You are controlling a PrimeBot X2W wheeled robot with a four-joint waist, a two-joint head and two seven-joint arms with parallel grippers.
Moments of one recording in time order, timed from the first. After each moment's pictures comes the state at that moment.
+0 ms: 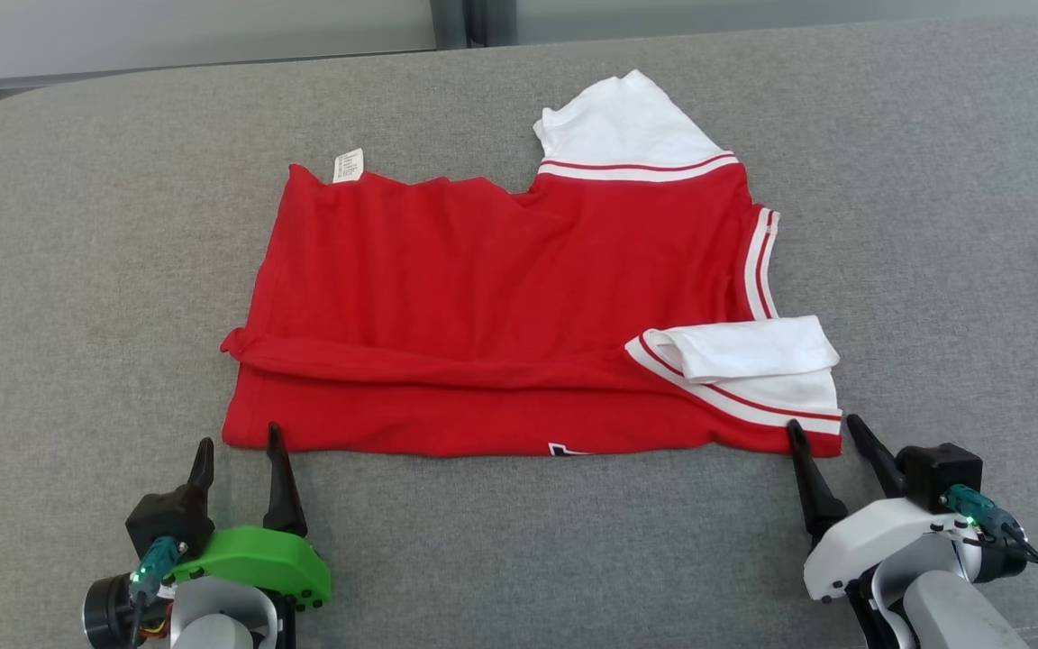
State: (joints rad) left arm -0.17 0.05 -0.08 0.47 -0.30 0.09 -0.26; right arm -0.20 -0.16 0.16 0.56 0.32 0.13 -0.27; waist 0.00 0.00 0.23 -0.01
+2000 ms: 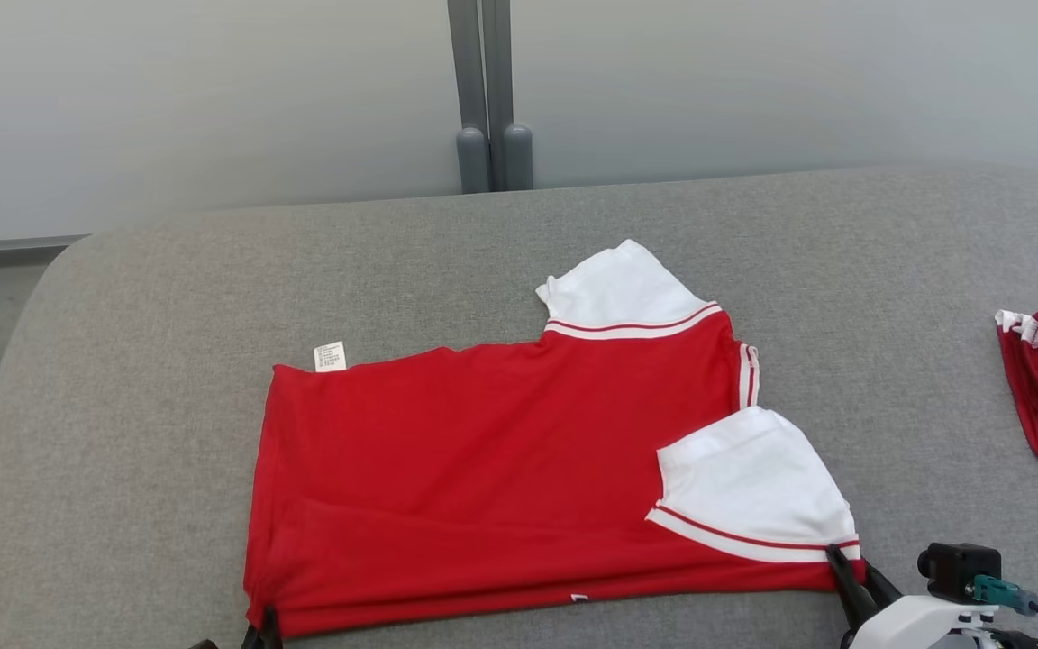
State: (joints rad) left arm 0.06 0.04 -0.09 0.55 -0.38 0.05 -0.26; right arm -0.10 -0.27 0.33 0.67 0.62 0.13 -0.25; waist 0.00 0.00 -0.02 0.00
